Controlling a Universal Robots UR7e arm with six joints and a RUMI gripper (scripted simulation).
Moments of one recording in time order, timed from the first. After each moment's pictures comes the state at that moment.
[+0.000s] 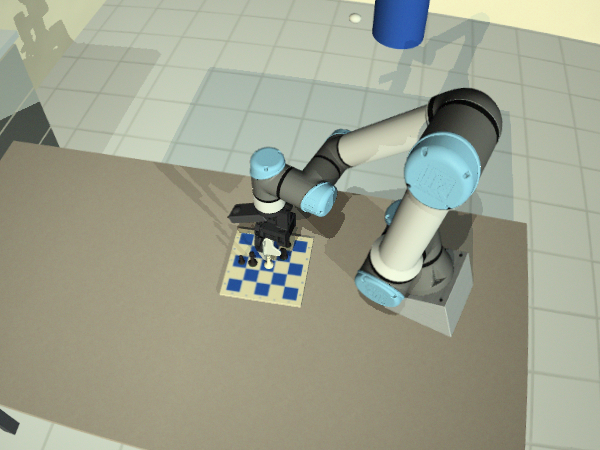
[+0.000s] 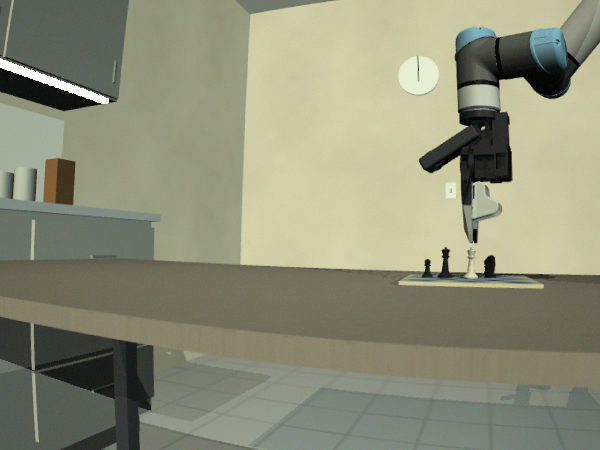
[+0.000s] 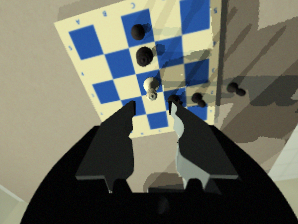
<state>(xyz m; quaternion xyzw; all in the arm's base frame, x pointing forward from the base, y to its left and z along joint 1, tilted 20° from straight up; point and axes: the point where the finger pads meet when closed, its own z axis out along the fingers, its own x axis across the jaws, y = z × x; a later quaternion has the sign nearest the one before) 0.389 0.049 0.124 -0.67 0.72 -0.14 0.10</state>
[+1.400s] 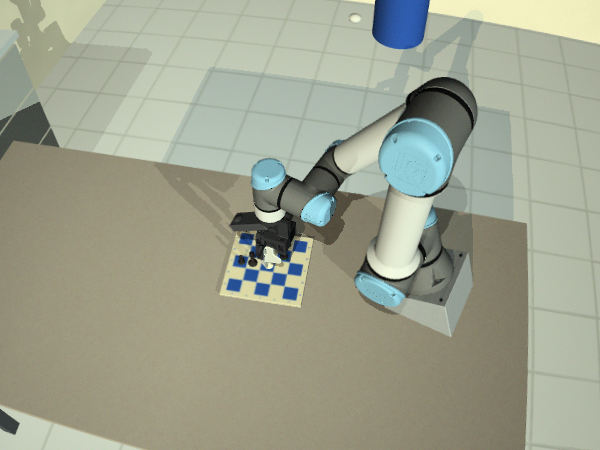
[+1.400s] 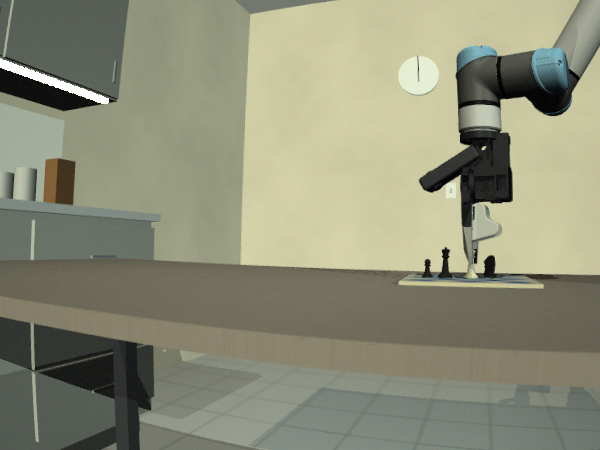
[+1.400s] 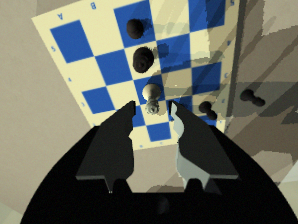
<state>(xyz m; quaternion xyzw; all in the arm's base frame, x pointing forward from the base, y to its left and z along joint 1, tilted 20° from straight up) 0.401 0.047 0.090 -0.67 0.72 -0.14 0.10</state>
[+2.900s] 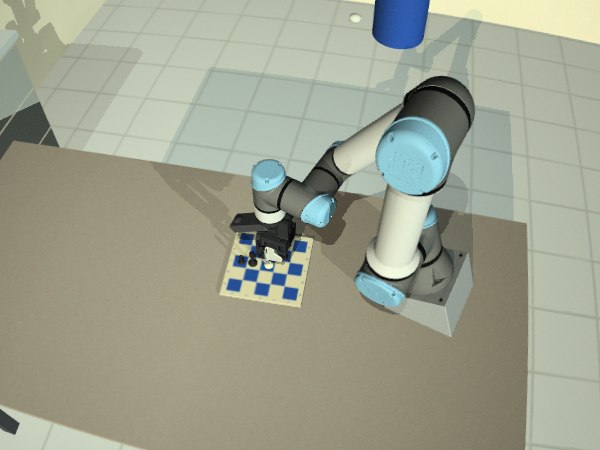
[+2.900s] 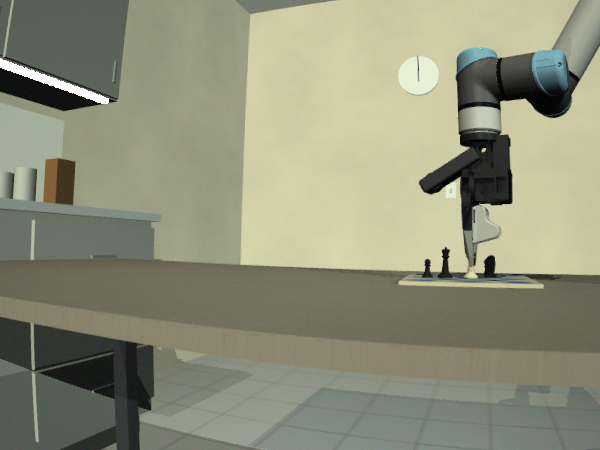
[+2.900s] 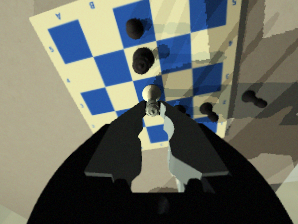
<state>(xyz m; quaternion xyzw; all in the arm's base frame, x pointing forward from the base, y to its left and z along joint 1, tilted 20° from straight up) 0.402 0.047 0.087 -0.67 0.72 -0.14 0.10</state>
